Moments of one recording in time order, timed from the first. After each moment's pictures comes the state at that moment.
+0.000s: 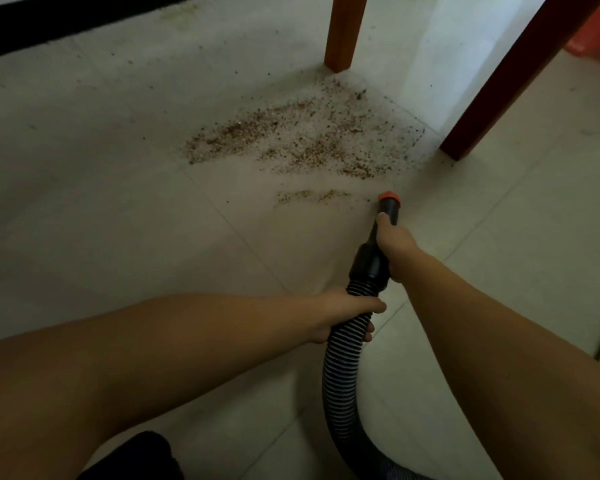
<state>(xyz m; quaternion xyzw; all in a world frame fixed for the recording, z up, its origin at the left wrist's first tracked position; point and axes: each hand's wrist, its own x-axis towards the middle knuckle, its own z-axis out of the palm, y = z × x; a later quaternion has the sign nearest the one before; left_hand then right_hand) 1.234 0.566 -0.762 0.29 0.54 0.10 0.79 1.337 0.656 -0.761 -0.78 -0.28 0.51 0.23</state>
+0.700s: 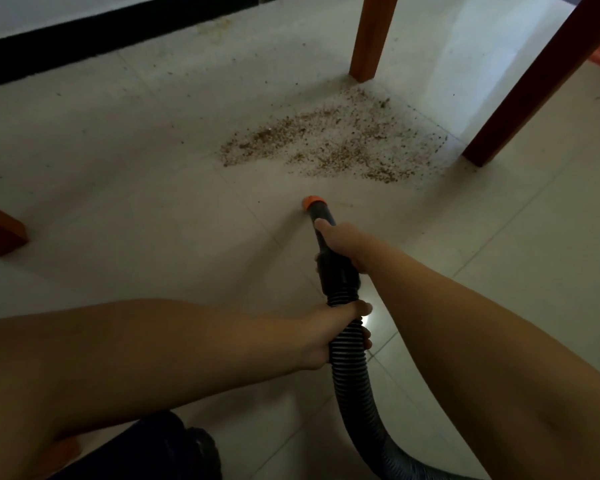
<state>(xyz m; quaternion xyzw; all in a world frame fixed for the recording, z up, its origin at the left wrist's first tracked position) 1.181 0.515 -0.754 0.15 0.53 0.21 0.81 1.233 0.636 -0.751 -0.68 -0.47 0.56 0.09</state>
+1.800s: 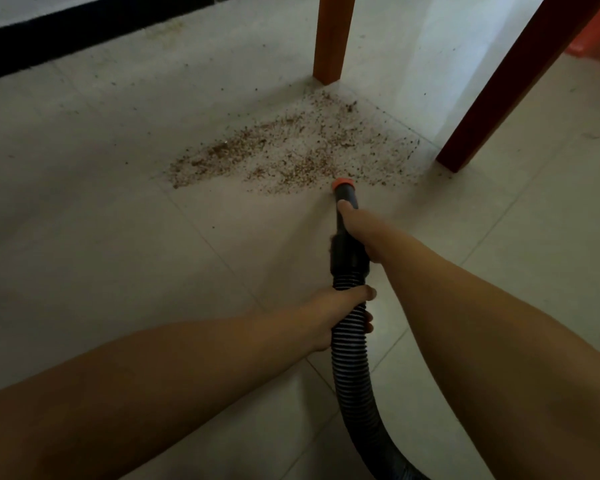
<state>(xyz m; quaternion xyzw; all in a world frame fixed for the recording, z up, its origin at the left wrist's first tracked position) 1.247 0.613 -0.758 0.20 0.57 0.20 0.77 1.320 0.731 -0.769 -0.72 -0.37 0.56 0.16</state>
